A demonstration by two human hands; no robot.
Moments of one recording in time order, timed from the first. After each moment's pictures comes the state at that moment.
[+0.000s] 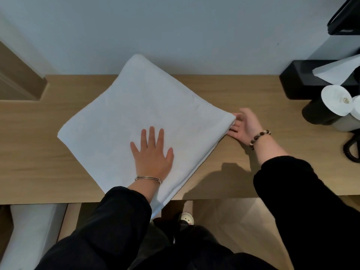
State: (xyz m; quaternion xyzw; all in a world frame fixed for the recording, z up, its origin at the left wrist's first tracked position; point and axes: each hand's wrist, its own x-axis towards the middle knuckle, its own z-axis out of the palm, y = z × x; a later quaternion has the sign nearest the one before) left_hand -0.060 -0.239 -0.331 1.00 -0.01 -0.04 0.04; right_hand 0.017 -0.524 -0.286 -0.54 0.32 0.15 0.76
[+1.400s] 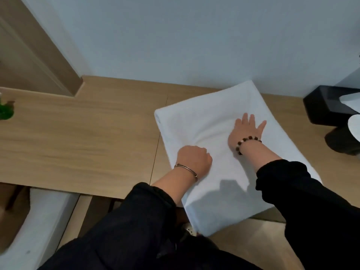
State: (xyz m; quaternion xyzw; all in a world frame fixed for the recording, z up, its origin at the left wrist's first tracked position) left_hand -0.040 -0.296 -0.266 0.98 -0.12 -0.14 0.04; right_hand 0.046 -0.460 -0.282 -0.98 0.08 0.18 -0.09
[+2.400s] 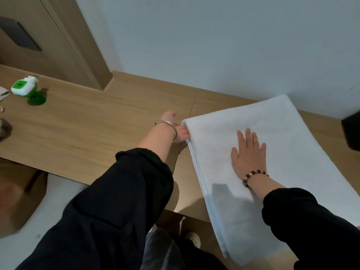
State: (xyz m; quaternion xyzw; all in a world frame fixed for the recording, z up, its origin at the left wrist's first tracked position) left_hand 0.054 -0.171 -0.241 0.31 0.44 -0.21 0.82; right_hand 0.016 -0.418 -0.328 -1.00 -0.03 0.07 0.00
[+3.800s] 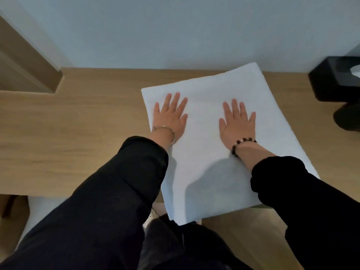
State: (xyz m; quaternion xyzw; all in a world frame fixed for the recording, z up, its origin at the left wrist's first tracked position) left_hand 0.053 -0.245 -0.320 0.99 -0.10 -0.08 0.01; right_hand 0.025 -0.461 -0.327 -0.99 0.04 0.10 0.02
